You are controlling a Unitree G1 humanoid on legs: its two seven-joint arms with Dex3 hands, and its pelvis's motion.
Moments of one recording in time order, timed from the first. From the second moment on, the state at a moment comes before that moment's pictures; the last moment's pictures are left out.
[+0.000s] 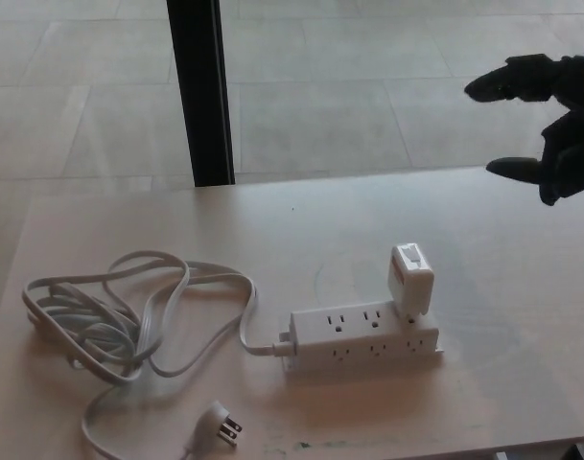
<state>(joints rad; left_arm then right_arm) 0.09 0.62 0.44 1.13 -0.10 -0.08 -0.14 -0.96 -0.83 0.45 0.22 -0.10 0.32 0.51</state>
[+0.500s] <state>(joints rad) 0.08 0.65 0.44 1.13 -0.10 -0.08 -0.14 -1.11 -0.76 0.68 0.37 -0.30 0.22 0.59</state>
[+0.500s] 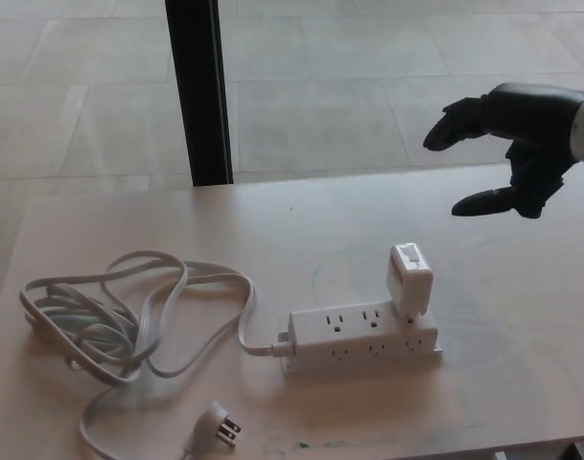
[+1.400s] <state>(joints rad) 0.08 0.66 0.44 1.13 -0.11 -0.09 -0.16 -1.04 -0.61 0.69 0.45 -0.55 0.14 0.61</state>
